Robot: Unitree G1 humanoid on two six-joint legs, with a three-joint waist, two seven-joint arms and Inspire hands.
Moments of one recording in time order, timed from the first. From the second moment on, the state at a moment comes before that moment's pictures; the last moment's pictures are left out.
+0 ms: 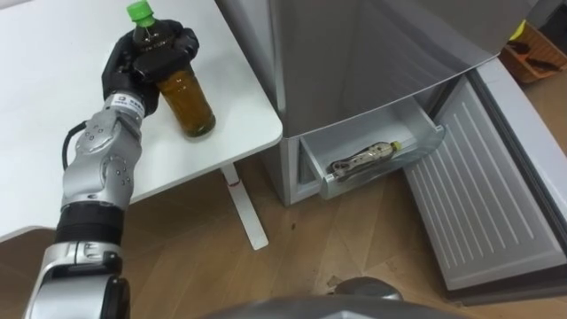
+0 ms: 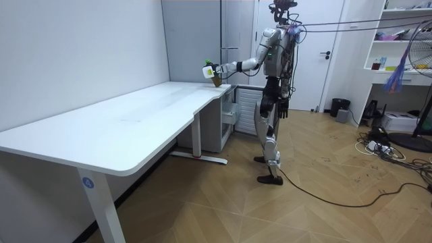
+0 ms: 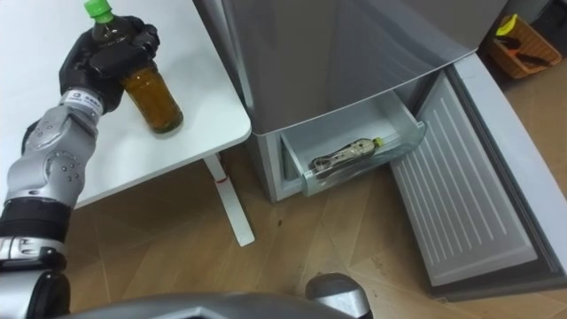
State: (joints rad) left arm -0.26 0.30 0.11 0.40 -0.50 0.13 -0.04; right arm 0.14 -0.24 -0.14 1.27 -0.24 0.18 0.15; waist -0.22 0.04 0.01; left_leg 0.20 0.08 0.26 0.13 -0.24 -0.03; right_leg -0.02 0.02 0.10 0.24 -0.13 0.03
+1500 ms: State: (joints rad) left arm -0.17 0.30 0.03 -0.32 -0.36 0.22 -0.12; right arm 0.08 -0.24 -0.10 1.28 -0.26 0.21 0.16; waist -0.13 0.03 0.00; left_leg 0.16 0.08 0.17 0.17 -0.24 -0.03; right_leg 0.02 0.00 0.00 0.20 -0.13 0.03
